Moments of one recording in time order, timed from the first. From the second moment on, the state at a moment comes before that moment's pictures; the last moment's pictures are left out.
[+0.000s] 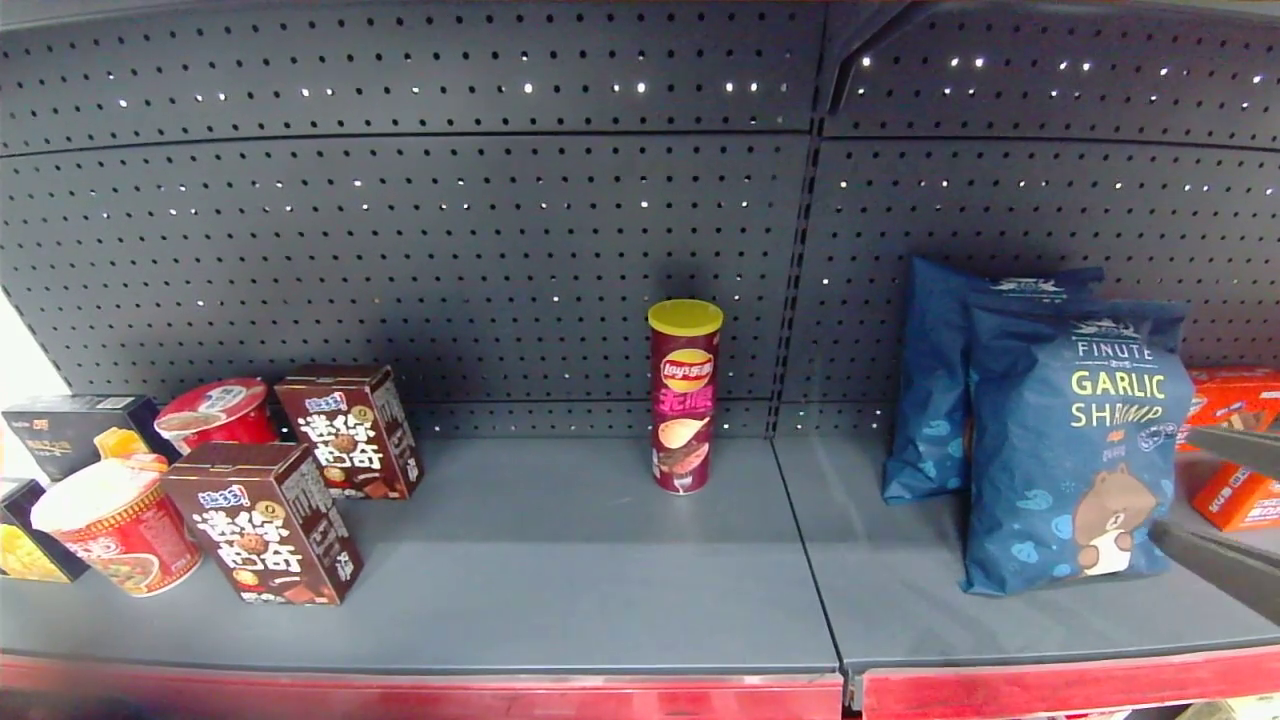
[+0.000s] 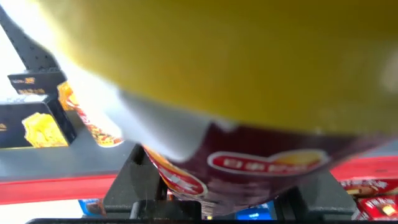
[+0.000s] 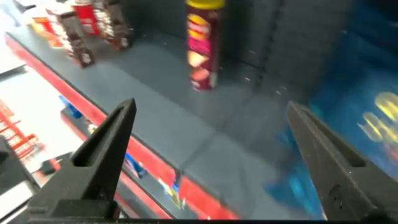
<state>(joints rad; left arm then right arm) 0.00 0.24 -0.28 -0.07 -0.05 0.01 0.39 0.91 -0.55 -0.28 0.30 -0.06</state>
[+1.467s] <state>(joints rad) 0.00 0.24 -0.21 -0.07 -0.05 -0.09 0.46 1.99 -1.04 -0.74 0.63 -0.07</state>
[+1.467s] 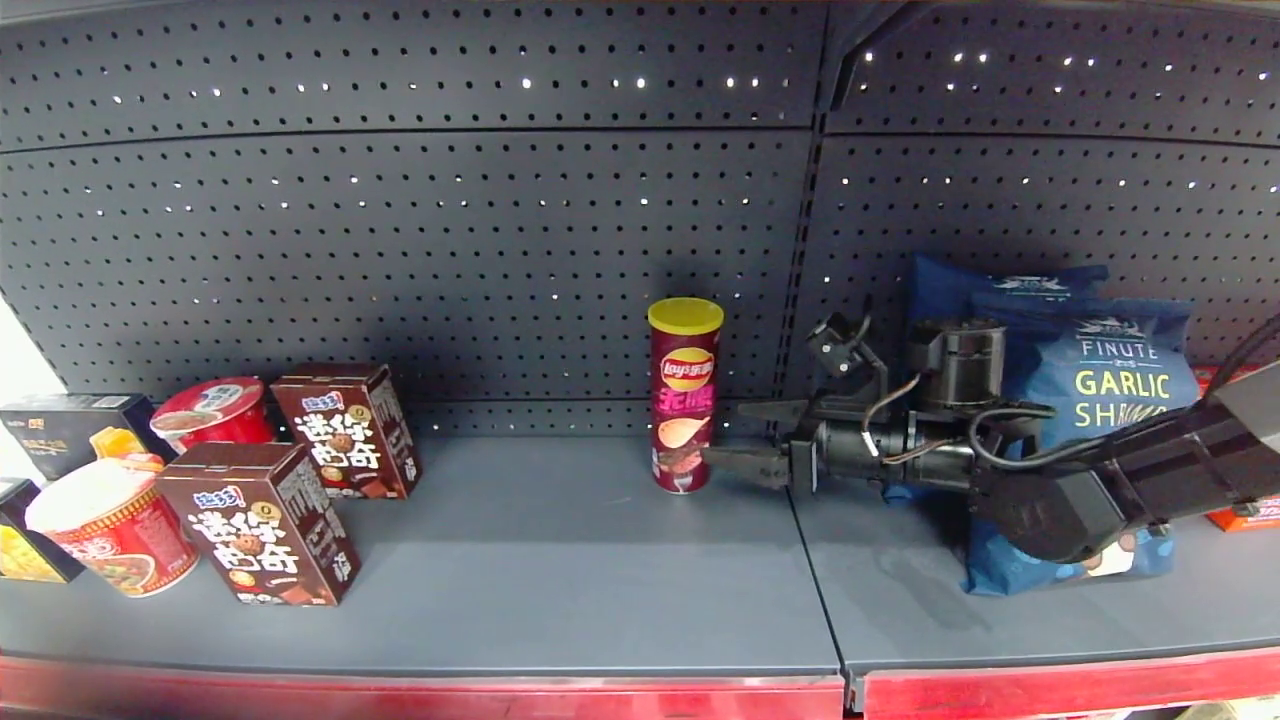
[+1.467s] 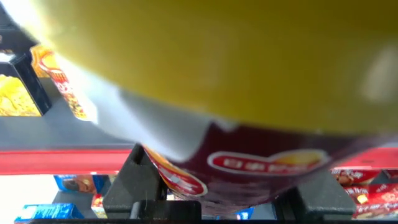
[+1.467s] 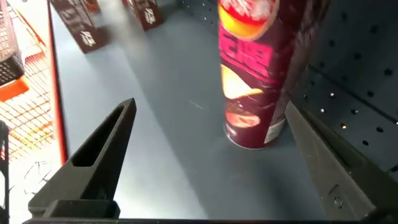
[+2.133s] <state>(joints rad) -0.01 0.14 -0.21 0.14 -0.07 -0.09 0.45 2.24 -1.26 -0.77 0.70 -0.07</state>
